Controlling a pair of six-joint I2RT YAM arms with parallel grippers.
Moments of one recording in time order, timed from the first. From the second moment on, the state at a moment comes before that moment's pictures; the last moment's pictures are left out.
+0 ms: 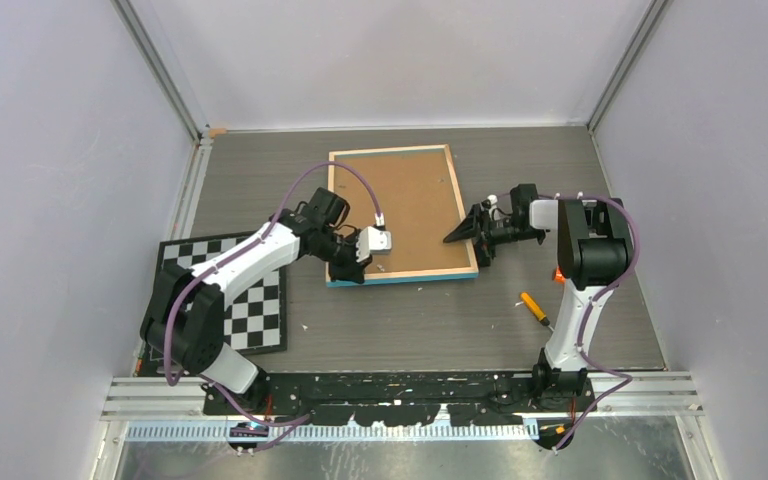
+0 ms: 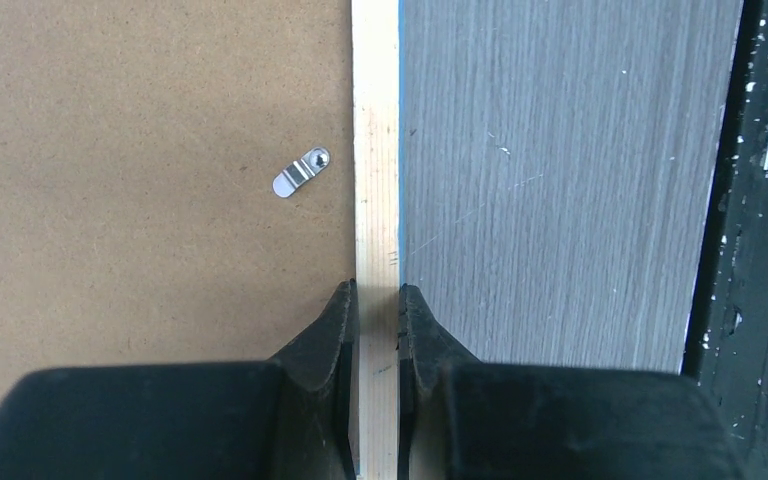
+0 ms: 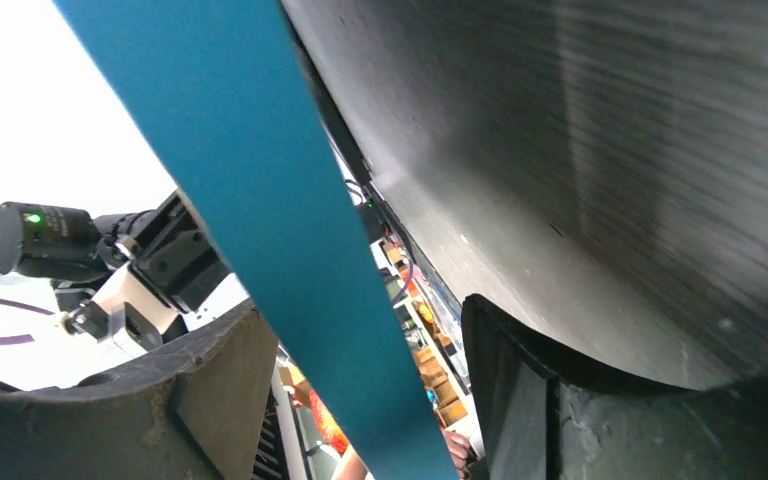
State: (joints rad) left arm -0.54 1.52 1.06 -0.65 0.61 0.82; right arm 0.01 2.02 1.10 -0.47 -1.15 0.51
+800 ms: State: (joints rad) left arm -0.48 1.54 1.06 -0.65 0.74 0.80; right arm 0.06 2.03 1.10 -0.34 -1.28 0.42
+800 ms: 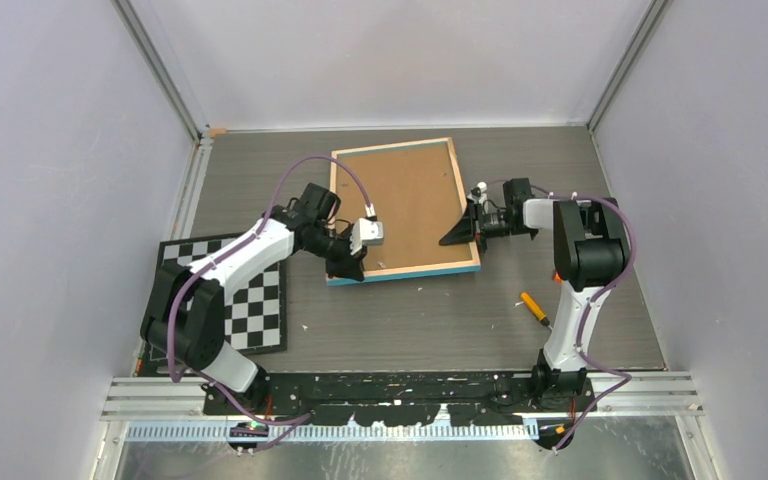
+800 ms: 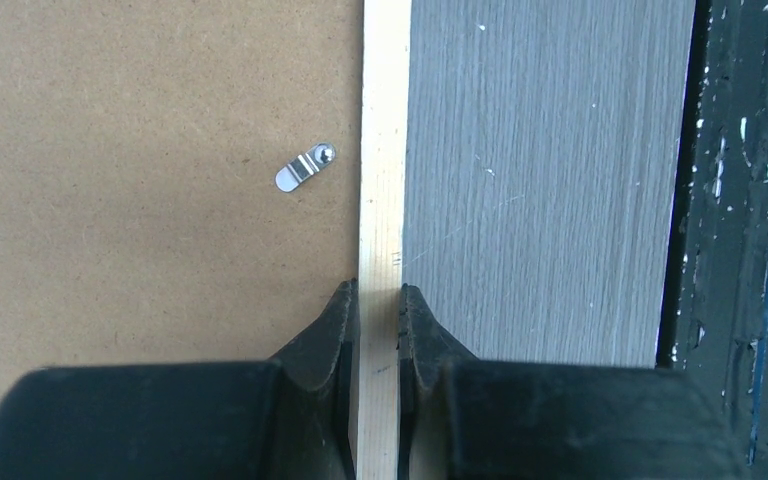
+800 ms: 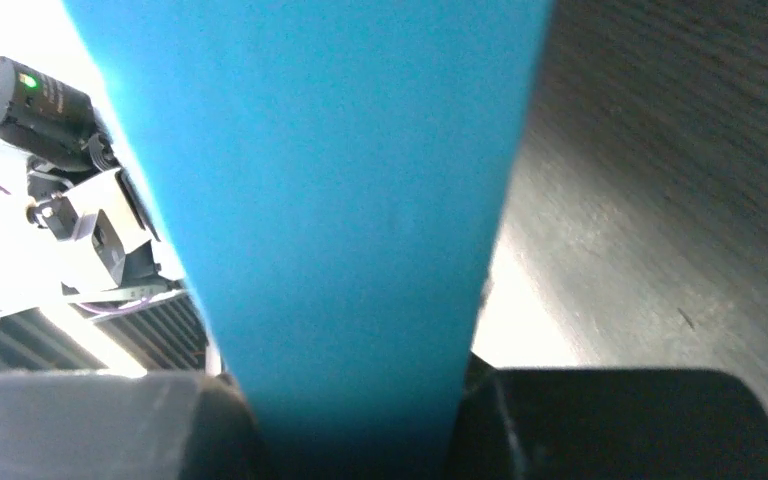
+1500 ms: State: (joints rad) left arm -0.41 1.44 1.08 -0.55 0.70 0.60; right arm 0.06 1.86 1.35 -0.89 -1.01 0.13
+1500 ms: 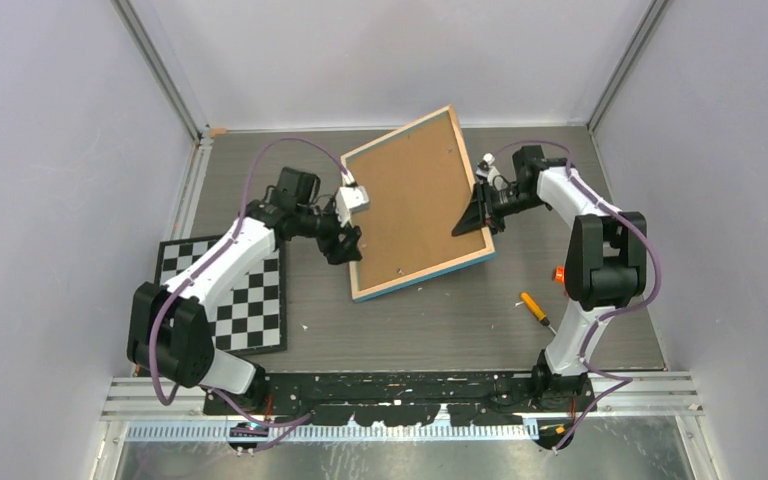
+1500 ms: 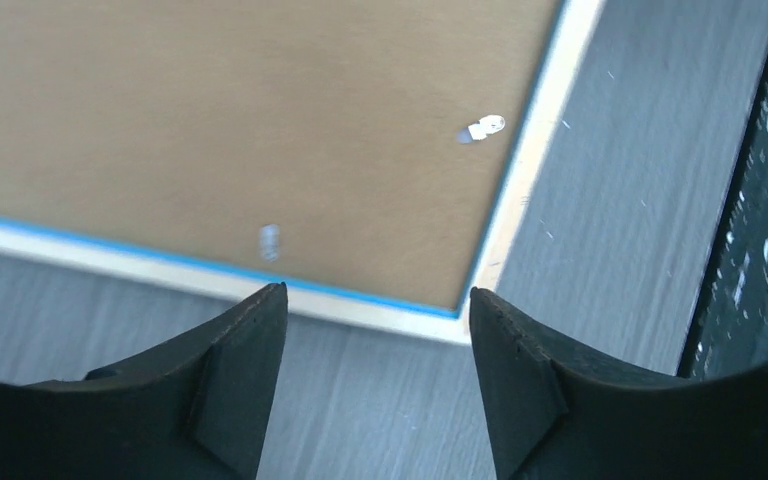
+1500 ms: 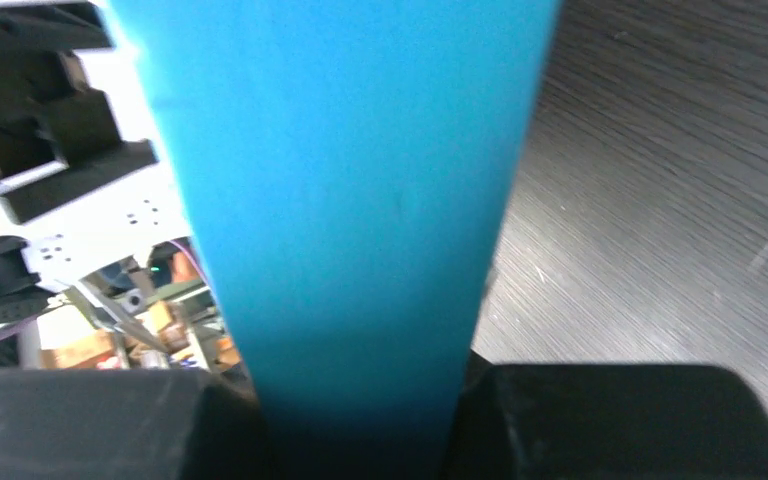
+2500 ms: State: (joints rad) left arm -0.04 1.51 1.32 -0.33 0.63 0.03; right arm 0.25 1.81 2.22 -1.51 -0.18 -0.24
